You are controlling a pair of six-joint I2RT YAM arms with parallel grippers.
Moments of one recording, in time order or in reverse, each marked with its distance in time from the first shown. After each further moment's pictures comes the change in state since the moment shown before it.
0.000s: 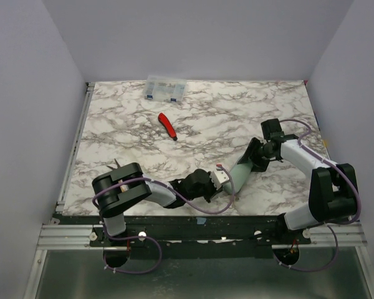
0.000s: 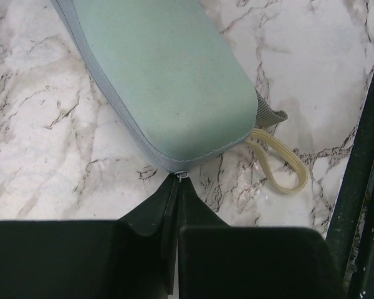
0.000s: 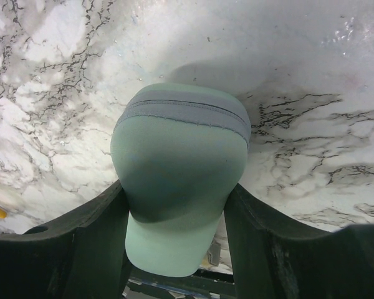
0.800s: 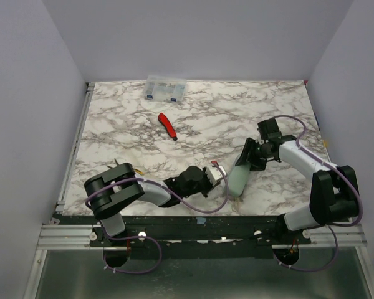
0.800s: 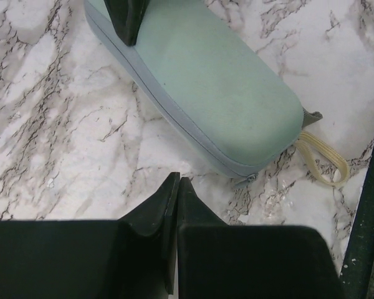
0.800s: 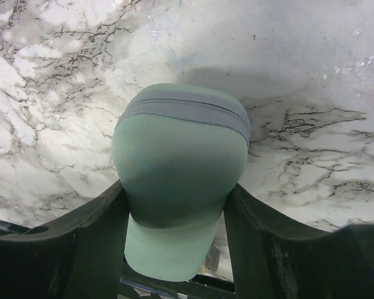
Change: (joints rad) left arm 0.035 -0.063 -0.058 0.082 -0.007 0.071; right arm 0.035 -0.024 -0.003 0.021 -0.004 -0.150
